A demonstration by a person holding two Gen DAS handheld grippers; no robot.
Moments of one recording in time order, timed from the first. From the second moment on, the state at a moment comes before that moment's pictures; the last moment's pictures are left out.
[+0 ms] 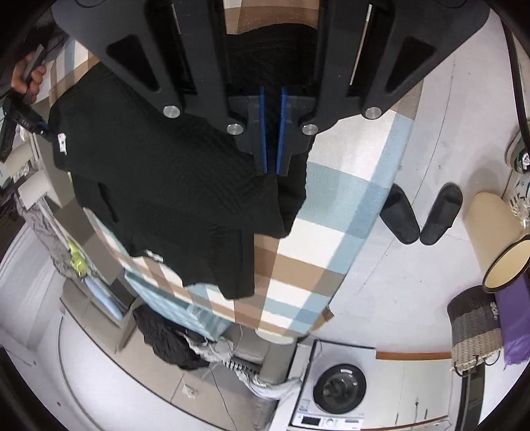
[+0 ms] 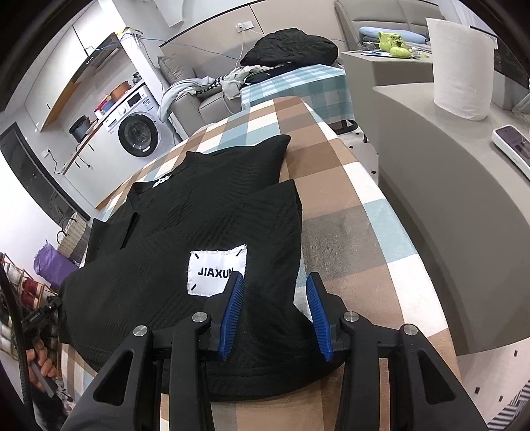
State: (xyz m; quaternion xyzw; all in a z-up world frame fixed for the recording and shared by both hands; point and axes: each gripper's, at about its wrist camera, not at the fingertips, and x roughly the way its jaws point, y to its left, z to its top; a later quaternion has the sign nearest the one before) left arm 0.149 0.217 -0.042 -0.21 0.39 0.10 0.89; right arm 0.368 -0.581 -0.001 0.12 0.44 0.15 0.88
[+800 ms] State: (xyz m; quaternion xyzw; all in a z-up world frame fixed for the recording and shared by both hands) left arm 0.178 0.221 0.008 -0.19 0.31 0.10 0.93; right arm 0.388 -0.555 0.052 0.09 0.35 0.18 0.91
